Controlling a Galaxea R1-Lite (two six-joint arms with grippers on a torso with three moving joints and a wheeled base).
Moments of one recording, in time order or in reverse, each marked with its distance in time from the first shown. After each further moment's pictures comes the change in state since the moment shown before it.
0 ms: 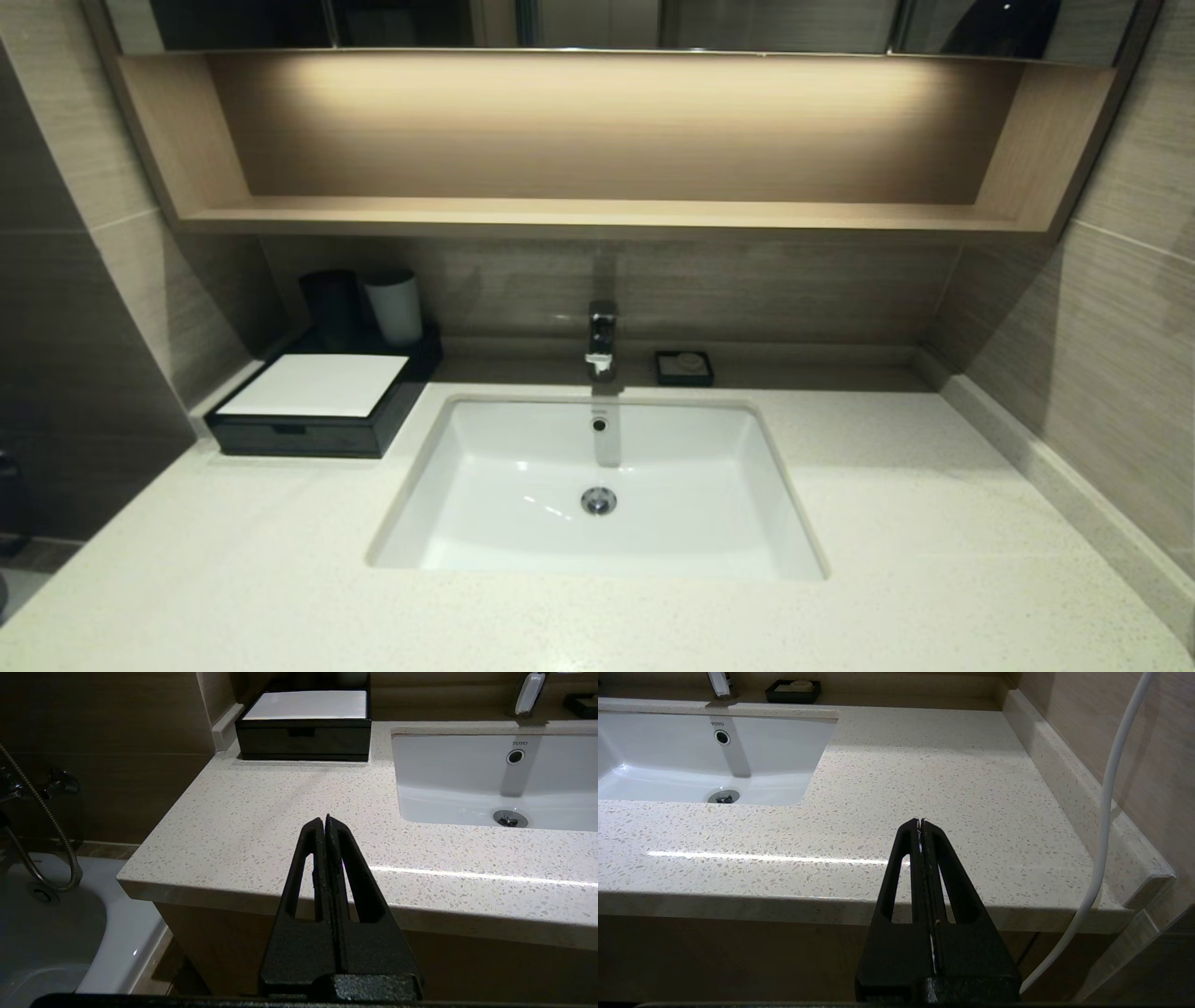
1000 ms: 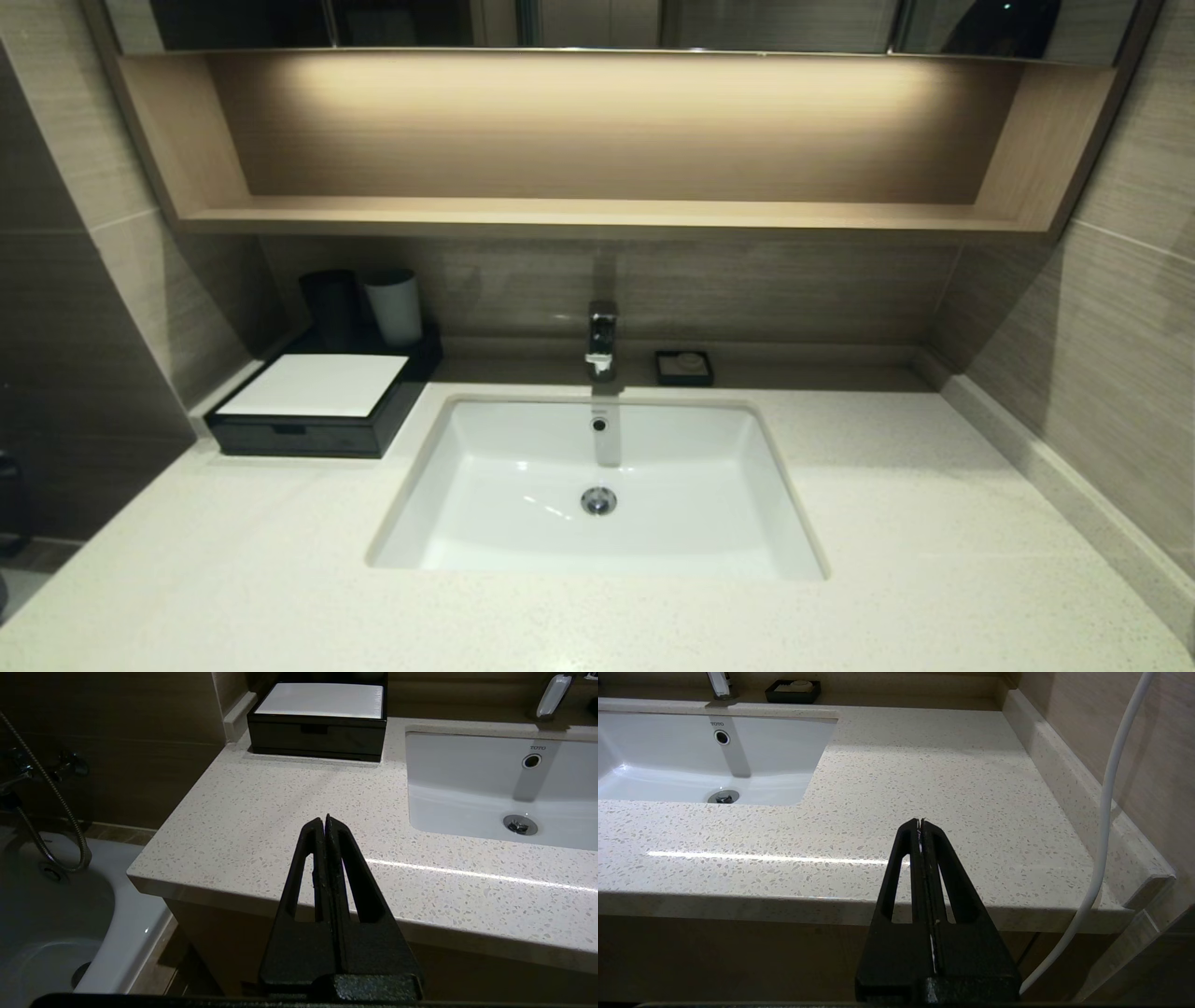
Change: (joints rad) left arm 0.017 0.160 -0.060 -0.040 0.028 -0.034; right arm 0.000 0.000 0.000 0.000 0.000 0.000
